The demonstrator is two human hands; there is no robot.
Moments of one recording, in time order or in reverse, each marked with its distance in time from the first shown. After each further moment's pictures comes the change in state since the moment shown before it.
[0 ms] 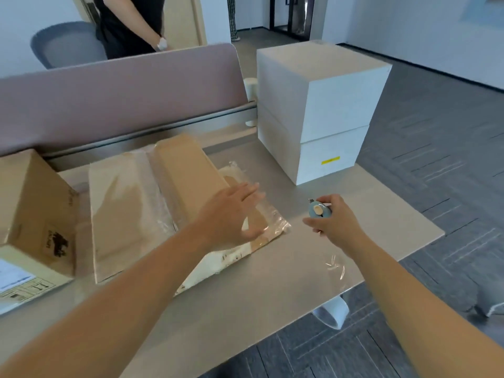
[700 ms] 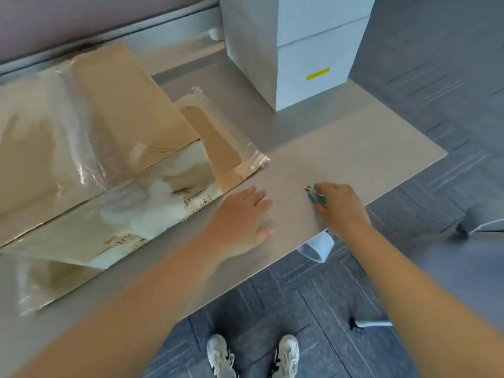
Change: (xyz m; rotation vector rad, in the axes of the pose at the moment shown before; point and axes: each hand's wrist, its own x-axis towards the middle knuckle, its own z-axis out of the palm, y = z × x) left_hand 0.014 0.071 0.111 -0.115 -0.232 0.078; right_hand 0.001 0.125 -0.002 -0.888 -0.060 -0.051
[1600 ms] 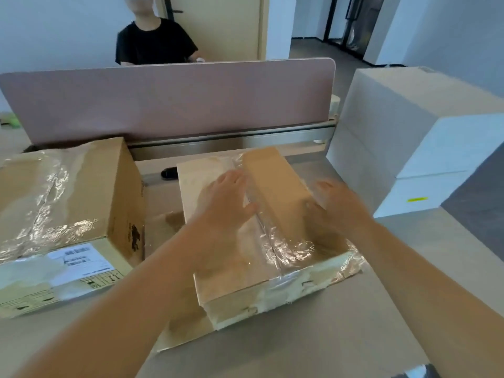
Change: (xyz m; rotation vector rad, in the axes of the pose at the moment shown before) left_hand -0.107 -0.203 -0.123 -0.244 0.509 -0.498; right_hand 0.060 -0.261 -0.101 -0.128 0.112 -0.448
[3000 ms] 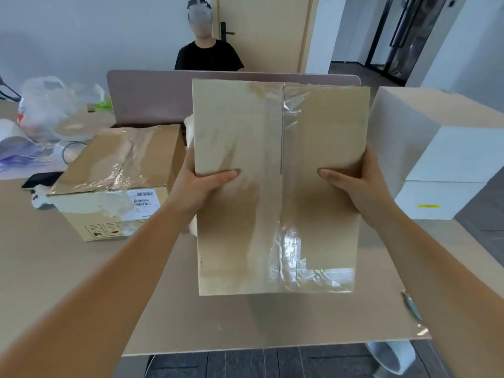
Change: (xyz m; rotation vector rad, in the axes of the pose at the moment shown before) left_hand -0.128 -0.019 -0.040 -1.337 0.427 -0.188; right_hand -0.088 -0.030 -0.047 1.195 0.237 -0.116
